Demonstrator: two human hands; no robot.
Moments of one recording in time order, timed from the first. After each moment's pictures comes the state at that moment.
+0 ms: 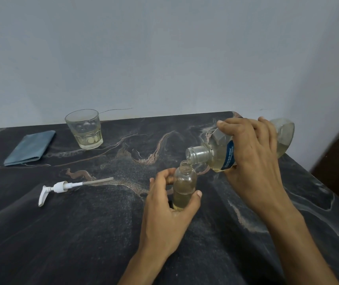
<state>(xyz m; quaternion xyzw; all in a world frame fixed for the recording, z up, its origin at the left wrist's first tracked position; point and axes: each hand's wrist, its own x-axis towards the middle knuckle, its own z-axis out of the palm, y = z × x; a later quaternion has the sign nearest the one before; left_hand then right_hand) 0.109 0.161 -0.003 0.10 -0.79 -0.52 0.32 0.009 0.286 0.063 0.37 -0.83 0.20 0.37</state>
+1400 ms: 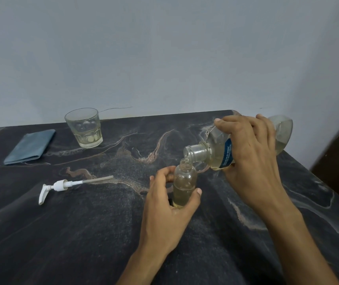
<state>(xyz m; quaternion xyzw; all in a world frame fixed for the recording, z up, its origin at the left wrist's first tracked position) 0.111 0.162 -0.001 0.11 -0.79 -0.51 0.31 0.012 0.284 0.066 0.37 -0.83 0.20 0.36</state>
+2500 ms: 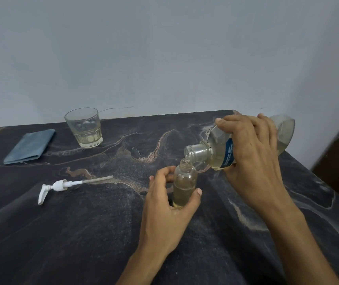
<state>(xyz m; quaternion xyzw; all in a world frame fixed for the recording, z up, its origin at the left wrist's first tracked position) 0.110 0.161 -0.003 0.10 -0.79 -0.52 0.31 0.012 0.284 0.065 0.37 -0.83 0.20 0.37</state>
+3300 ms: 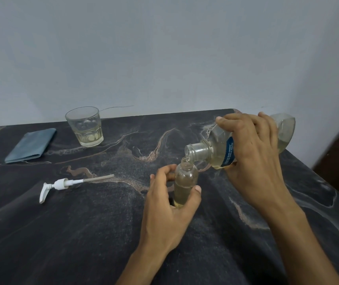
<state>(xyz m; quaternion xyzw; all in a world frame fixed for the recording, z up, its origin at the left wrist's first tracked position) 0.111 0.161 -0.004 0.11 -0.79 -0.52 0.31 0.012 0.284 0.066 0.37 -0.83 0.20 0.37</state>
